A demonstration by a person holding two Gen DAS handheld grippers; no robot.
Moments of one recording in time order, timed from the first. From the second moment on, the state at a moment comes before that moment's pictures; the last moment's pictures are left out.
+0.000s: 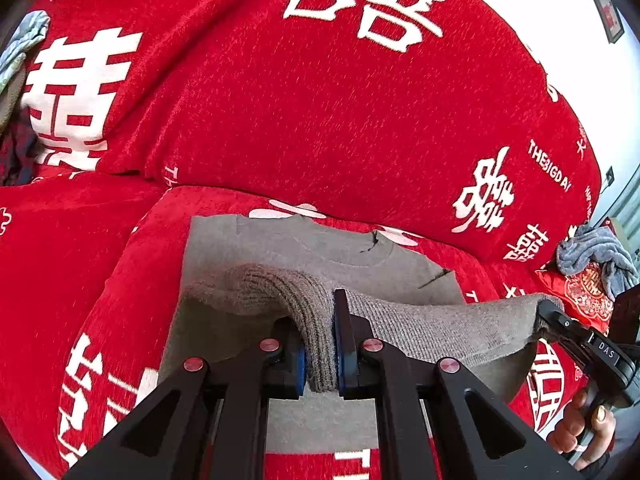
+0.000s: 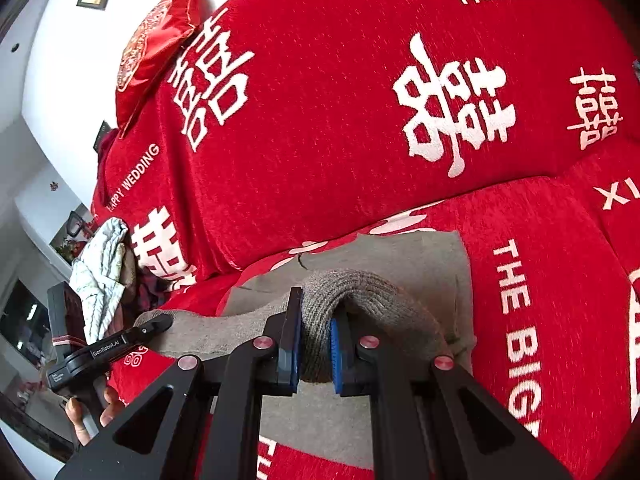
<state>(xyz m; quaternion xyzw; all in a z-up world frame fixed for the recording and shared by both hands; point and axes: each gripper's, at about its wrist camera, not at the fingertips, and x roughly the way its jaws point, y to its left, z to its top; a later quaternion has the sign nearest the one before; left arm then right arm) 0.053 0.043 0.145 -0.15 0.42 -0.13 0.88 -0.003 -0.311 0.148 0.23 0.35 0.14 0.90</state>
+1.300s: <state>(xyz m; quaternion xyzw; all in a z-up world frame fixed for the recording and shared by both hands) 0.165 0.014 0.040 -0.09 0.53 -0.08 0.84 0.122 -0.308 0.064 0.20 0.44 0.08 0.87</state>
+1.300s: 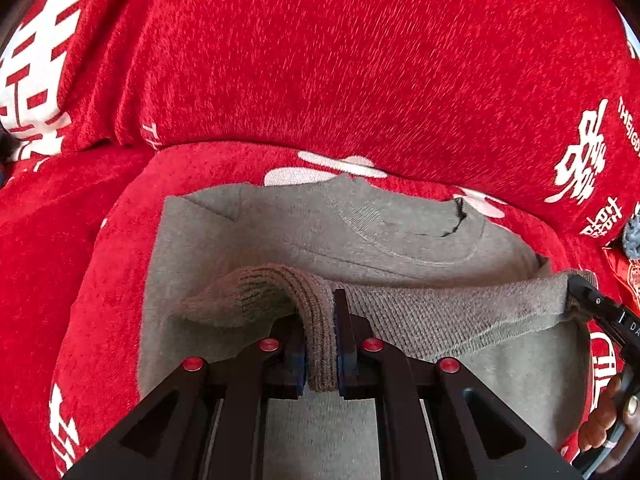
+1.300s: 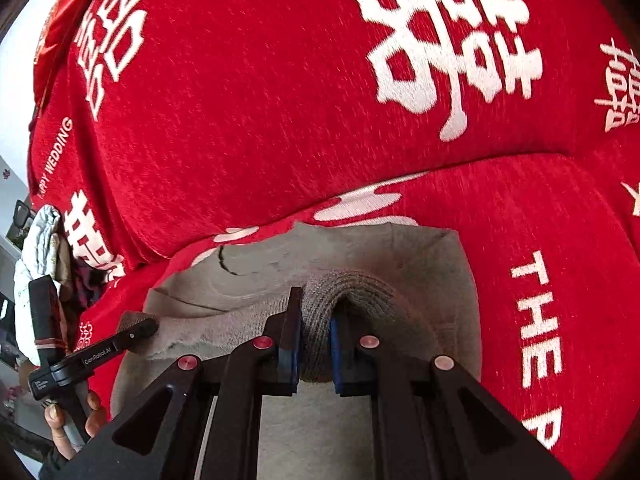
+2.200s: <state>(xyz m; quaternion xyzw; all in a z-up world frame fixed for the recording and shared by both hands) 0.163 0.022 0.049 -0.09 0.50 -0.08 0.86 0.130 -0.335 0.074 0.28 0.39 0.08 0.87</state>
